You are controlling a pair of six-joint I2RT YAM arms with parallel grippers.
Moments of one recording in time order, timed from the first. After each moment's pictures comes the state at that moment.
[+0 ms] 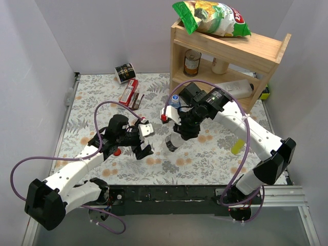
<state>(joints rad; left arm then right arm) -0.54 1.01 0.68 -0.32 0.60 0.48 0.83 1.55 1.68 -1.30 -0.41 -0.72</state>
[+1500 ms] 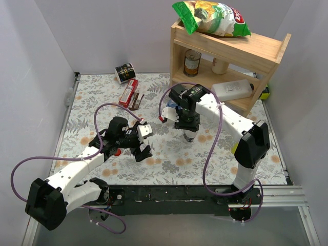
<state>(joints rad) -0.52 1.02 0.63 -0.31 0.60 0.44 0.77 1.80 1.72 -1.37 0.02 -0.77</state>
